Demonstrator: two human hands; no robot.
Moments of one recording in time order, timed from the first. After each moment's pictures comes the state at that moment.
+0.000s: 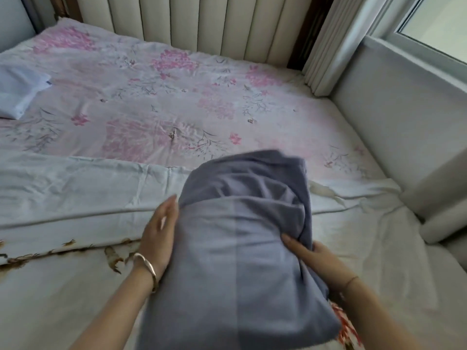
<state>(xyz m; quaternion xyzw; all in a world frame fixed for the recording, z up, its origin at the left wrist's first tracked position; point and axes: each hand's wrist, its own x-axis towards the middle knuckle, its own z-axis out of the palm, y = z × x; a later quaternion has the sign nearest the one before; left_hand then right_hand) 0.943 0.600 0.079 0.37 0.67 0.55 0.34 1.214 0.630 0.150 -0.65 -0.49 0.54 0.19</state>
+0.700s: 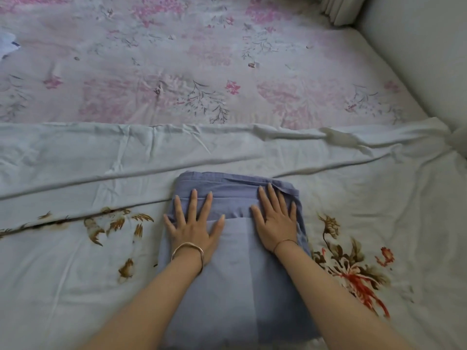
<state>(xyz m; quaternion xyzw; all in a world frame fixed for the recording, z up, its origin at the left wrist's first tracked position) 1.031 0.624 -0.061 0.55 0.81 0.00 0.18 1.203 0.687 -0.064 -0.64 -0.74 0.21 0.02</state>
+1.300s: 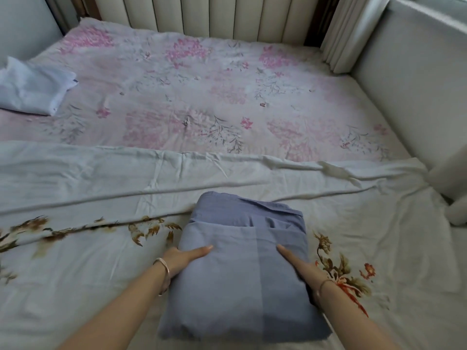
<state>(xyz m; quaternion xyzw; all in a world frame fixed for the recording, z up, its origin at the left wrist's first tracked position) 0.967 0.545 0.054 0.17 0.74 0.25 0.60 1.244 0.606 0.047 -0.70 -0.29 0.64 0.13</state>
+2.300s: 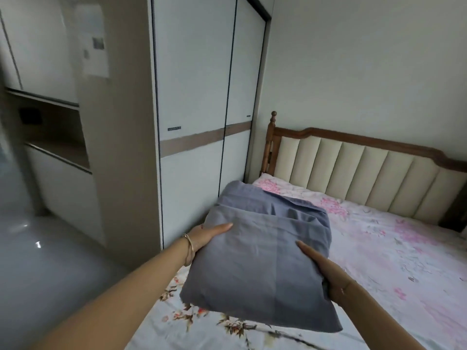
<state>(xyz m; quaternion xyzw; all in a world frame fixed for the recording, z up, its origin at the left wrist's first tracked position) 0.502 0.225 0.470 0.22 0.65 0.58 0.44 0.754 0.373 0.475 -0.44 -0.53 0.71 0.16</state>
